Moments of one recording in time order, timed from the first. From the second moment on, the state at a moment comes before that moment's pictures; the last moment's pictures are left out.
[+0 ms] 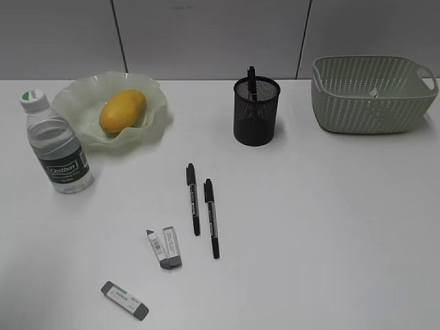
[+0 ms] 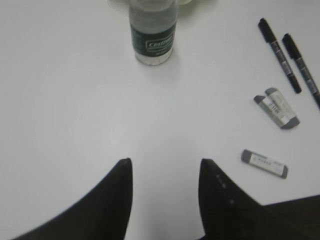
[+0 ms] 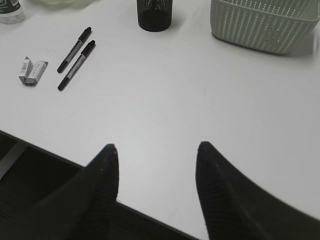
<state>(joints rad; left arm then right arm) -0.20 0.62 -0.63 -0.06 0.91 -0.06 0.45 0.00 -0.51 0.01 1.06 0.00</state>
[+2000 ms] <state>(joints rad) -0.62 2.29 -1.70 0.12 0.84 -0.59 0.45 0.00 -0.51 0.00 1.04 0.00</state>
